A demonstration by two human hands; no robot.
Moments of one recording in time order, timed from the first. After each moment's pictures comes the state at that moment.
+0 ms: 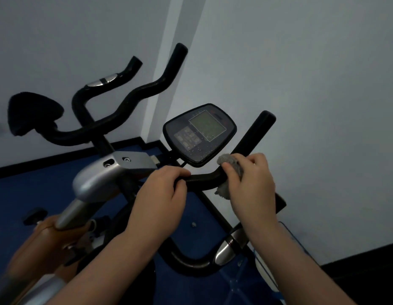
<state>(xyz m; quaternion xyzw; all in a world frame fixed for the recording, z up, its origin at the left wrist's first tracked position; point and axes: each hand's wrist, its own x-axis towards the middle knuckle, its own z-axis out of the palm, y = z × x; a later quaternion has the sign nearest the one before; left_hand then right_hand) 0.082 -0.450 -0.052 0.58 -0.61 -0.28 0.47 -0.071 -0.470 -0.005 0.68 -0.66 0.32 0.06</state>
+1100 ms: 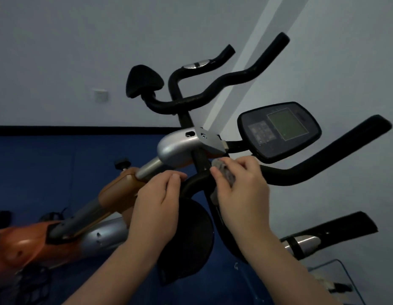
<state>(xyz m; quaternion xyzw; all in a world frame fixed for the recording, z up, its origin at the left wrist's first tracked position) 0.137 -0.373 -0.107 0.68 -0.37 -0.28 0.57 0.016 -0.438 -0.053 0.81 -0.50 0.30 -0.07</state>
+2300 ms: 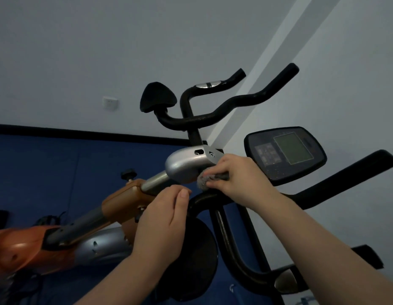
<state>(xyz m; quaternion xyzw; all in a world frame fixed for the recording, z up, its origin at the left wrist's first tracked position) 0.138 -0.370 -0.106 0.68 -0.39 -0.24 0.57 0.040 -0.509 -0.018 0.92 -0.38 0.01 -0.14</state>
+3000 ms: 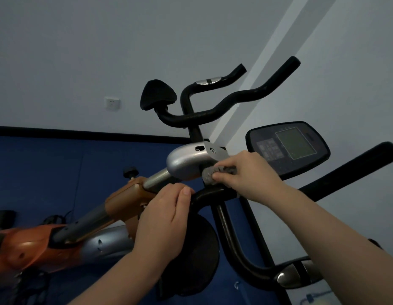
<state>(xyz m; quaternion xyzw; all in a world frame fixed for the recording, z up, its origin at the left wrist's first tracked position) 0.138 -0.368 -0.105 0.68 -0.42 -0.24 0.55 0.031 -0.516 -0.018 0.91 -0.41 0.01 -0.13</state>
